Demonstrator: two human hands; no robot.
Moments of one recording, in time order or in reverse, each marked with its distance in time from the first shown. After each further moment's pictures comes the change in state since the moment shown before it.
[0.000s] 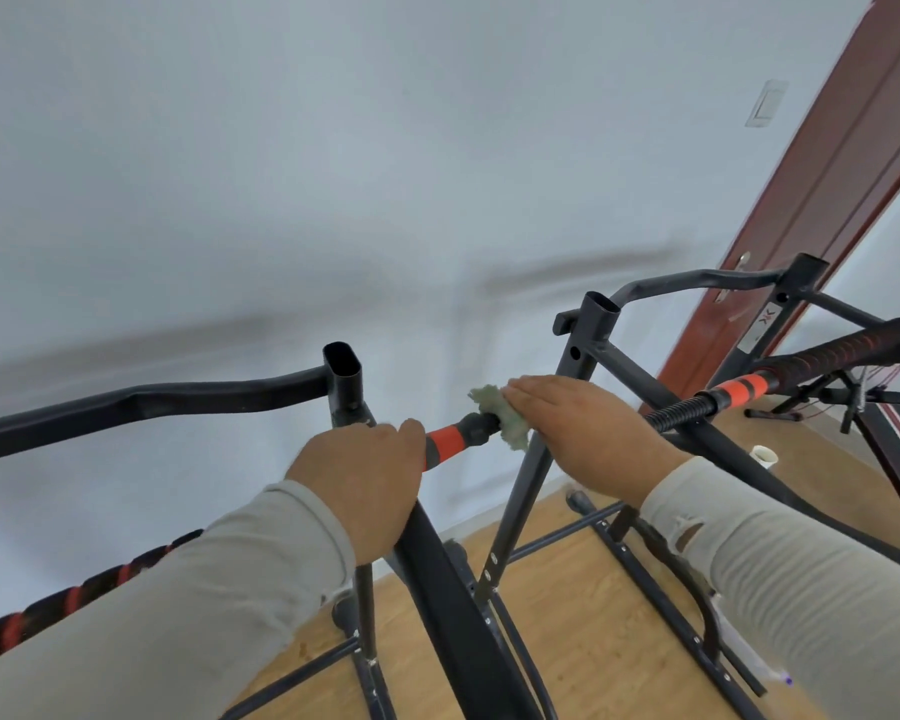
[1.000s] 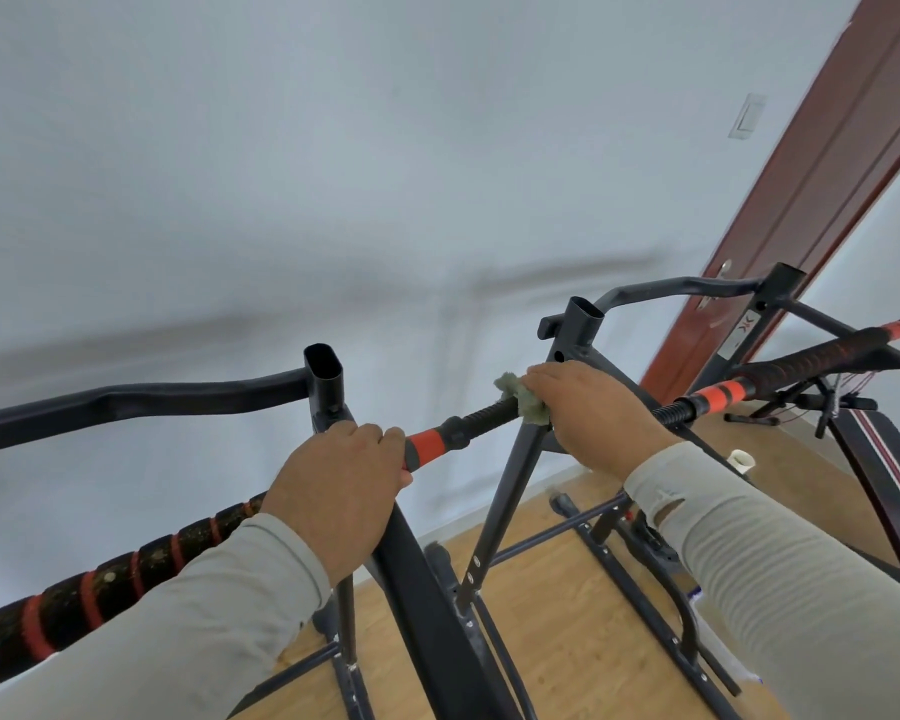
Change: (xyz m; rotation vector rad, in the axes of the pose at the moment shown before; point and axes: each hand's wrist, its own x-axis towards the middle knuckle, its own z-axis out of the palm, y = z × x) left_hand 0.014 0.003 0.025 0.039 0.091 0.009; right_hand 0.008 0.022 -0.014 -0.034 -0.132 0.226
